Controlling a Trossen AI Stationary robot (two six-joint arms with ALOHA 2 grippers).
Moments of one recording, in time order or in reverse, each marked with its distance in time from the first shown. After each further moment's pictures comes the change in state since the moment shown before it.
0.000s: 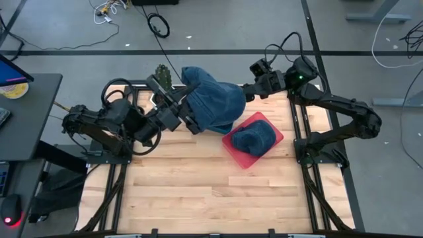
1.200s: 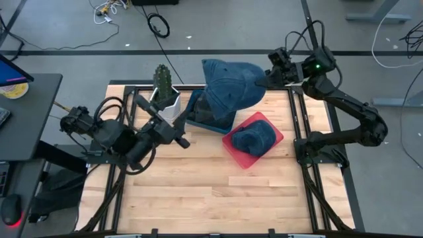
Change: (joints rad) left arm -0.199 0.000 0.000 -0.081 -0.508 0.023; right arm -0.202 -0.095 -0.002 -0.045 -0.203 -0.048
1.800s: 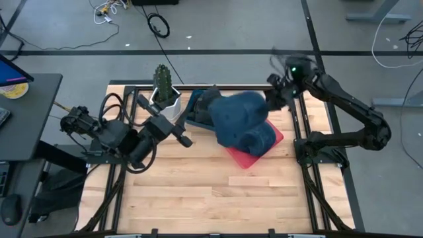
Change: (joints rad) left arm 0.011 0.000 0.000 -0.076 -0.023 -0.314; right arm -0.042 -0.068 0.000 -0.998 -0.103 -0.979
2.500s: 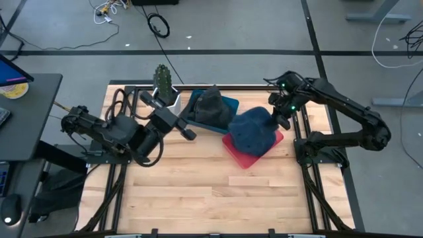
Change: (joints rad) left arm 0.064 0.000 0.000 -0.085 0.002 -0.127; right arm -0.005 -0.008 -0.099 -0.632 0.469 -0.586
